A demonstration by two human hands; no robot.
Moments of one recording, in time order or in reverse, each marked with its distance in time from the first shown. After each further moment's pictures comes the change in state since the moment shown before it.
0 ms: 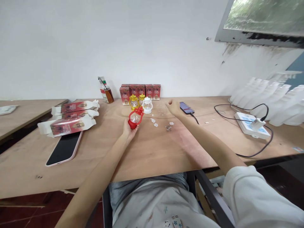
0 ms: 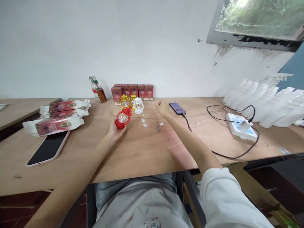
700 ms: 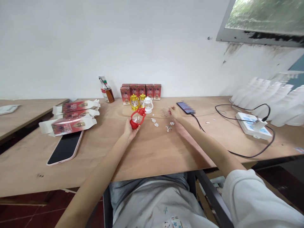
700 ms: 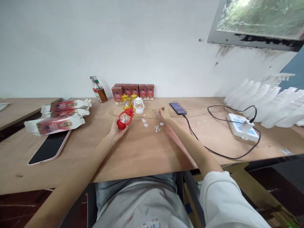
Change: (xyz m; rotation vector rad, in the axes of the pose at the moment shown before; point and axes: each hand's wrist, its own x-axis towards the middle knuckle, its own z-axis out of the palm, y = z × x) left_hand -0.001 -0.001 0.000 0.040 -0.008 -0.025; right_hand -0.021 0.011 0.018 0.829 0.082 0.568
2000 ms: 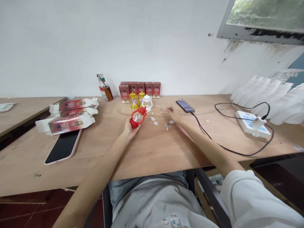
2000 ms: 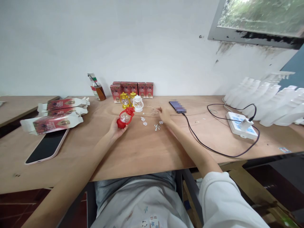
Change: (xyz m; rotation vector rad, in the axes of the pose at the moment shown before) left_hand -0.002 -0.002 0.001 0.015 -0.017 -0.048; right_hand -0.015 0.012 -0.006 0.001 -0.069 -0.119
